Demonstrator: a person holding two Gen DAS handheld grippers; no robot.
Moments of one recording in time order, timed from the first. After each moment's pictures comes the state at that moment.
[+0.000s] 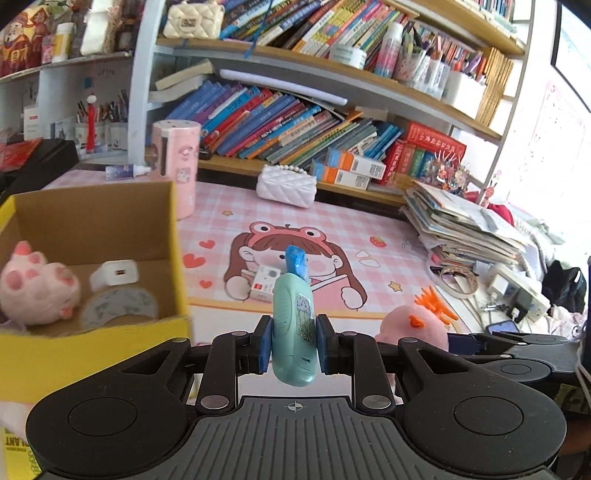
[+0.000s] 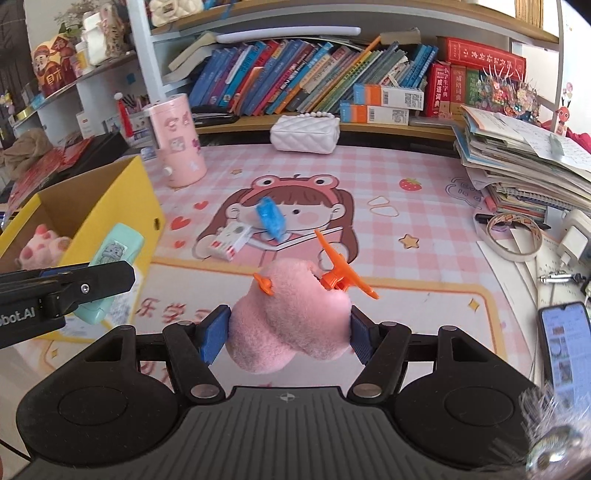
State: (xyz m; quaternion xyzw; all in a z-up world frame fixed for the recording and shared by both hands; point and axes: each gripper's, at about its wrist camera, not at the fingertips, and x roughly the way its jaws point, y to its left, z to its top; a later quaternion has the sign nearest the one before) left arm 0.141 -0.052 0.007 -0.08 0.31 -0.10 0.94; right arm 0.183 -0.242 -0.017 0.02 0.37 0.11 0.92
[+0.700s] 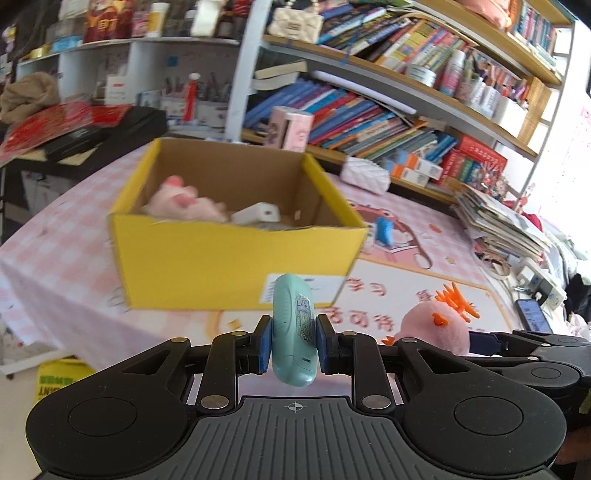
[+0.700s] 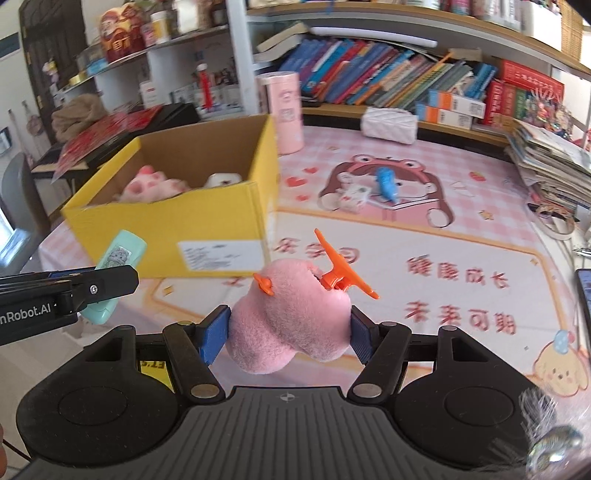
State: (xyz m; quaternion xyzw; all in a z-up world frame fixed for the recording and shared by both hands) left arm 0.033 0.069 -0.002 -0.11 0.33 -0.04 0.94; right arm 0.072 -0.119 -0.011 -0.01 0.37 0.16 0.91
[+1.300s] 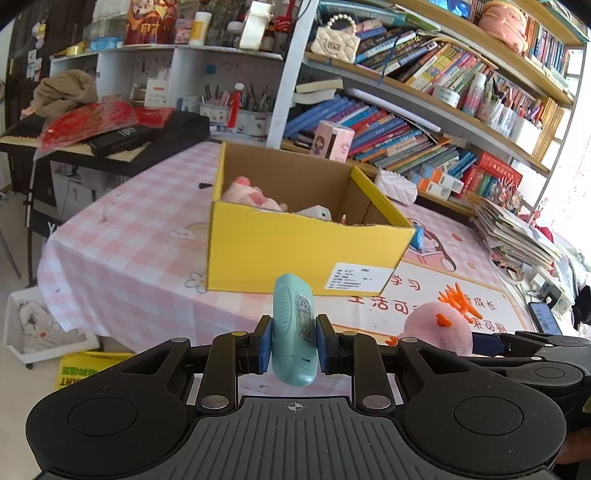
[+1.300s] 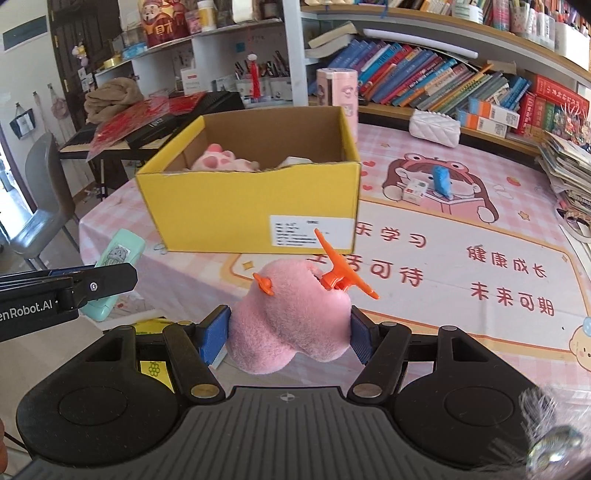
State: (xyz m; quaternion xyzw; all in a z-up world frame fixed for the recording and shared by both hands) left arm -0.021 0.126 0.002 -0.12 0.31 -0.01 0.94; right arm 0.024 -0.057 -0.008 -0.03 0.36 0.19 0.91
